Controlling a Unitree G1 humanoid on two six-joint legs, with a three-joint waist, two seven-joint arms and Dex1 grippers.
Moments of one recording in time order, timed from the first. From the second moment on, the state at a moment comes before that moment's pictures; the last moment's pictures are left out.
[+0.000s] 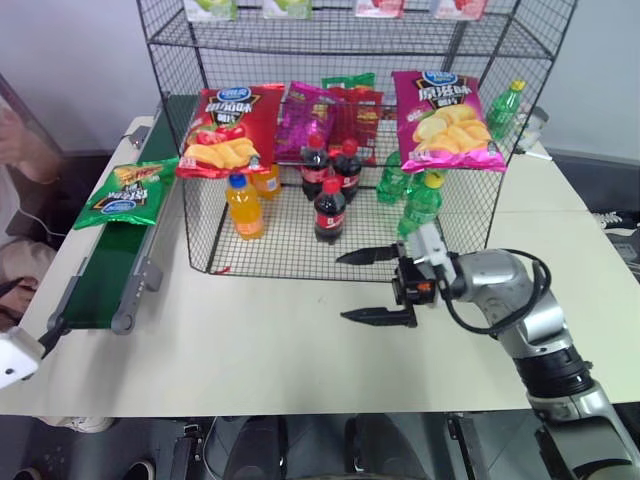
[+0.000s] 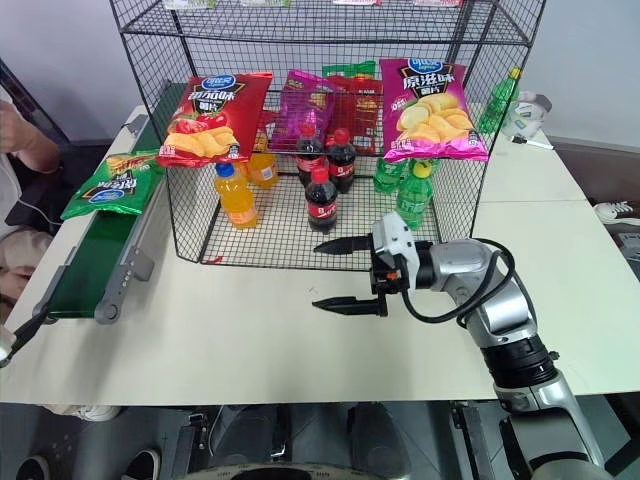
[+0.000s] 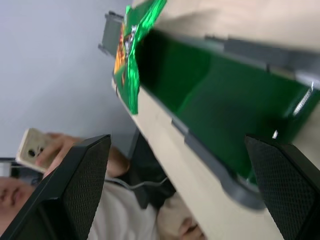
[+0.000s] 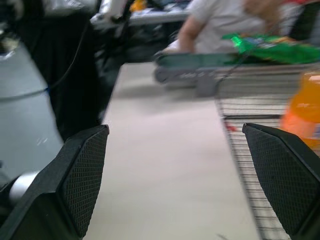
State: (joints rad) left arm 0.43 0.89 0.72 0.30 0.20 -0.76 -0.50; right arm -0.42 -0.57 0.17 -0.16 0.52 0.30 1.29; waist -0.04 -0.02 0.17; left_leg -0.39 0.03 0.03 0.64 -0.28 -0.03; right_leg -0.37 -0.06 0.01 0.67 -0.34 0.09
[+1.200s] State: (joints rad) left arm 0.30 0.97 0.51 0.39 0.32 -0.74 -0.25; right arm -0.41 -0.53 0.18 -0.15 0.48 0.26 1.20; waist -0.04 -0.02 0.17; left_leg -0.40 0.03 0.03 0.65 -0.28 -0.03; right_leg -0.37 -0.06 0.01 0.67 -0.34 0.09
